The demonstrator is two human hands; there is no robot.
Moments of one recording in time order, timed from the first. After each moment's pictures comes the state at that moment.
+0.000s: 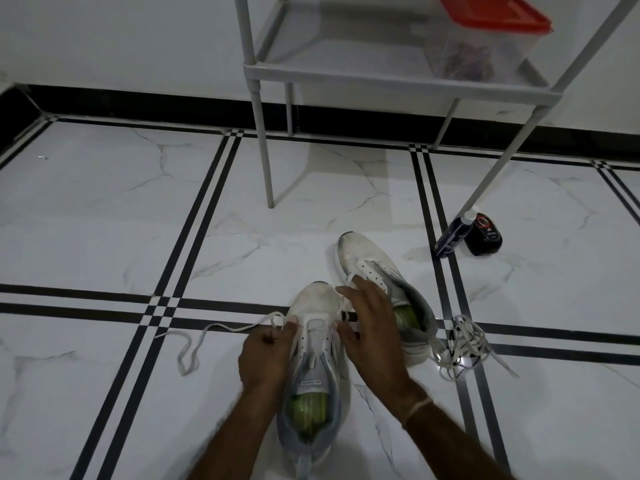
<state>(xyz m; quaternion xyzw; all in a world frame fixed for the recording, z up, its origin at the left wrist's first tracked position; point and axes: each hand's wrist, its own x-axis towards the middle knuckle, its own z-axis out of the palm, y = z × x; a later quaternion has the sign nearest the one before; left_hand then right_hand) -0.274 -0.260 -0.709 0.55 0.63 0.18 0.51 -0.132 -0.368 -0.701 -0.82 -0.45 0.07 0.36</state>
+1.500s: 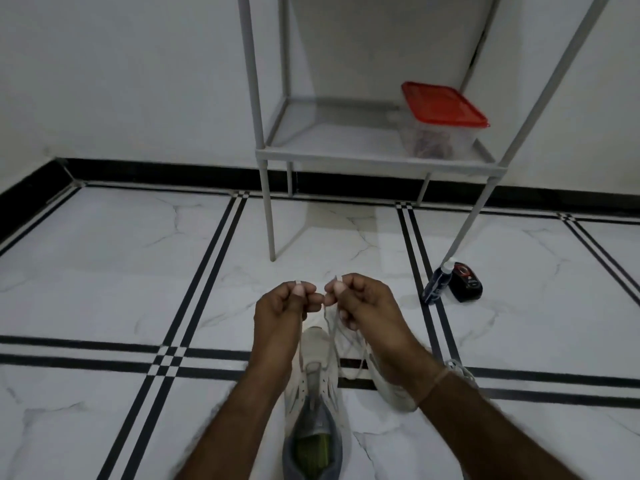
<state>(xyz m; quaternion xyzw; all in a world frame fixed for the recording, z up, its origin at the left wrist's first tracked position) -0.233 -0.239 -0.558 0.59 0.37 0.32 0.64 -0.114 -0.331 -0.552 -0.63 -0.30 0.34 0.64</state>
